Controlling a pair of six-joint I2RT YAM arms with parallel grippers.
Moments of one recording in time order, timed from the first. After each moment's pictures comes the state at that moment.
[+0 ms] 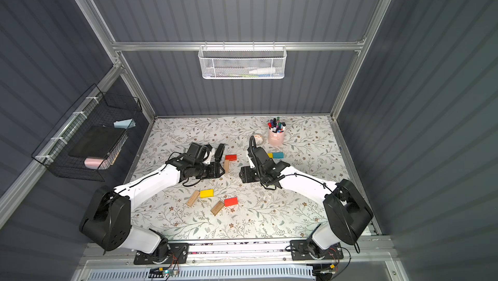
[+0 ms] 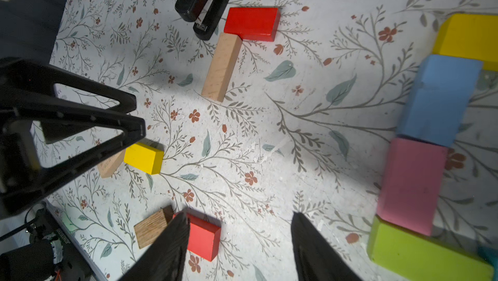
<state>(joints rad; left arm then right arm) -0.50 1.46 0.93 -0.47 0.22 -0.48 0.77 1.51 0.95 -0.32 -0.13 0.48</state>
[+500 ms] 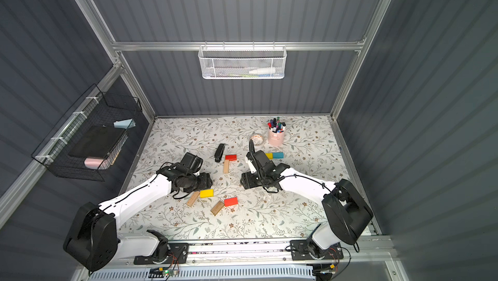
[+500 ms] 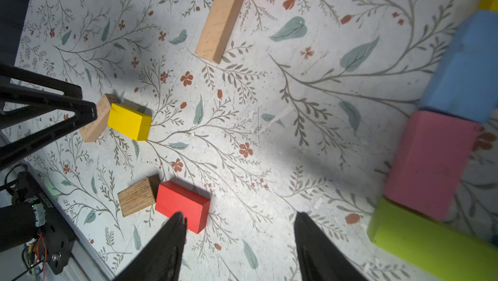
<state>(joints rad) -0.50 1.32 0.81 -0.64 0.05 -0.61 0.77 1.51 0.90 -0.35 -0.18 0.41</state>
